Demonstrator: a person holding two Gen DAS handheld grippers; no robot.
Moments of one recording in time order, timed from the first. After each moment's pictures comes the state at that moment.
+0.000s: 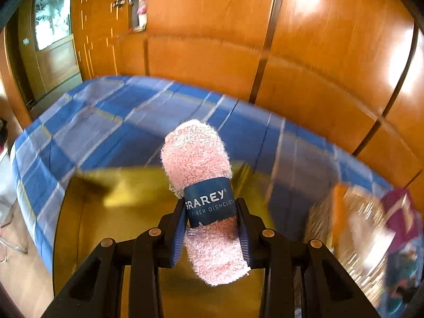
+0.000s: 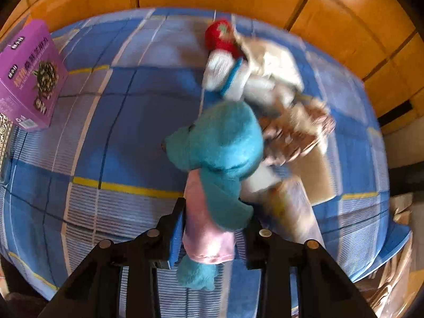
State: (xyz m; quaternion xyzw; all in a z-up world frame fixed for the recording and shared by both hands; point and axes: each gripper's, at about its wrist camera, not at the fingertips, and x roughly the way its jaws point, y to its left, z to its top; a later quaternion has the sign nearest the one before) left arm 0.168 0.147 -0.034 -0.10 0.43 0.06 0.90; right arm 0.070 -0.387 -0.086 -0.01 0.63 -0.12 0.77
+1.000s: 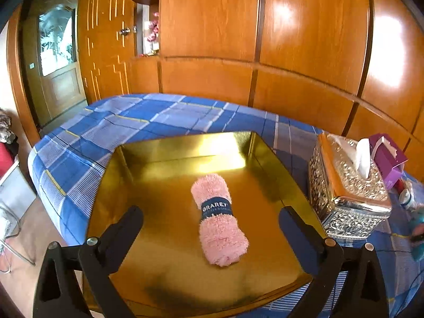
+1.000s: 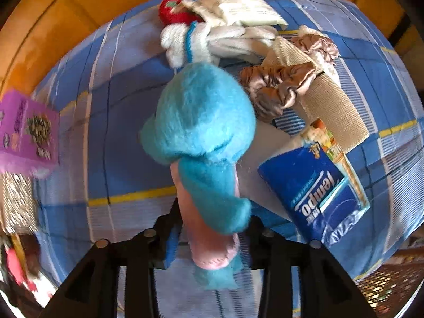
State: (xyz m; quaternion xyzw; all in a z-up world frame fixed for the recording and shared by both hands) left arm 0.039 0.148 -0.030 -0.06 0.34 0.06 0.94; right arm 0.057 -0.449 -0.102 0.20 0.62 -0.12 0.75
